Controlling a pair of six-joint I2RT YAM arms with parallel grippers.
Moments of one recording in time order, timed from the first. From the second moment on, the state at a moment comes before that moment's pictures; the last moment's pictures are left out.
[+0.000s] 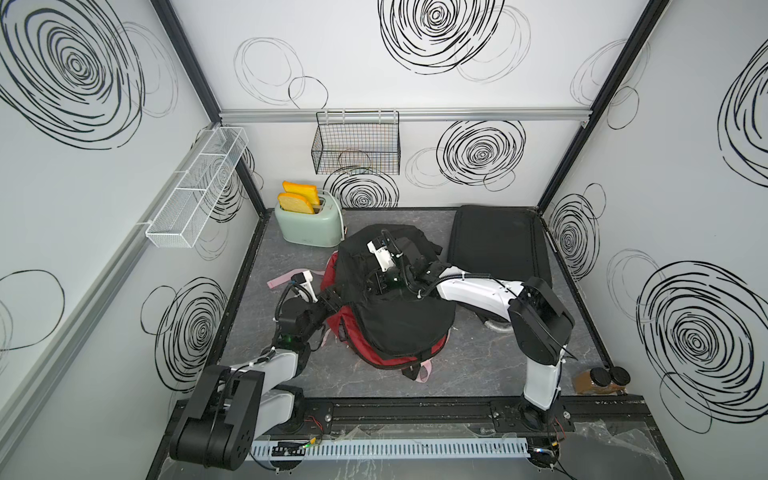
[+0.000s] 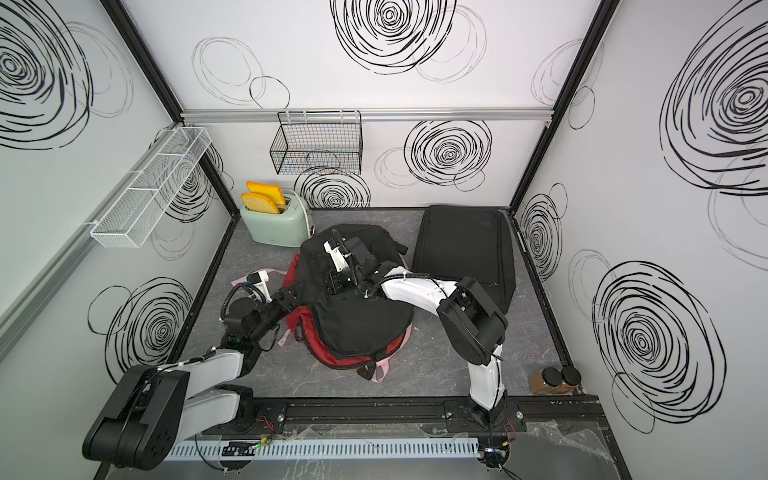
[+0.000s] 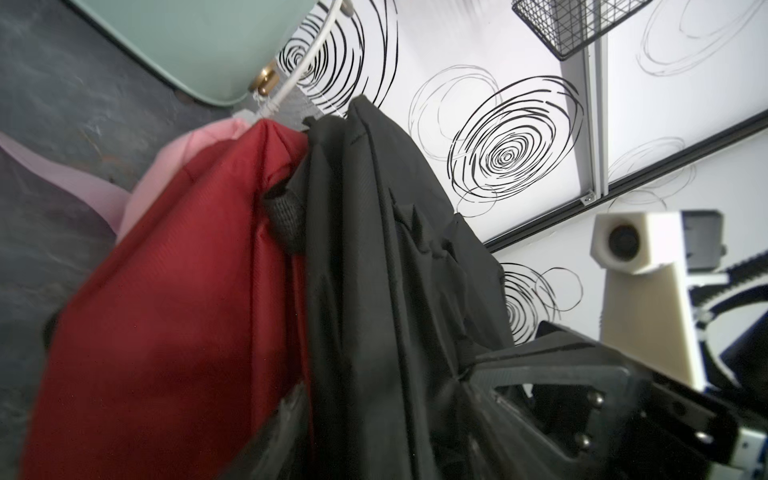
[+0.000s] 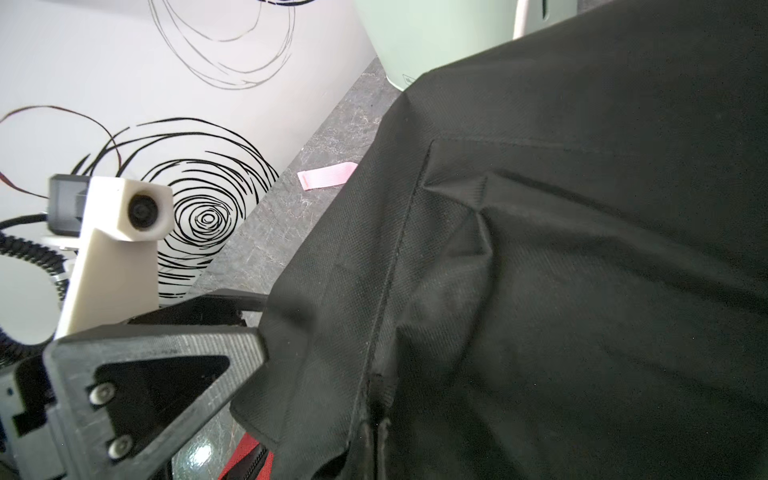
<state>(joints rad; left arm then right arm) -0.13 1.22 0.15 0.87 0.36 -0.89 0.83 1.89 1.31 -0.05 -0.33 0.45</state>
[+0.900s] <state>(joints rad) -0.22 1.42 0.27 0.94 0.38 -0.85 0.81 1.89 1.23 0.06 -0.42 0.55</state>
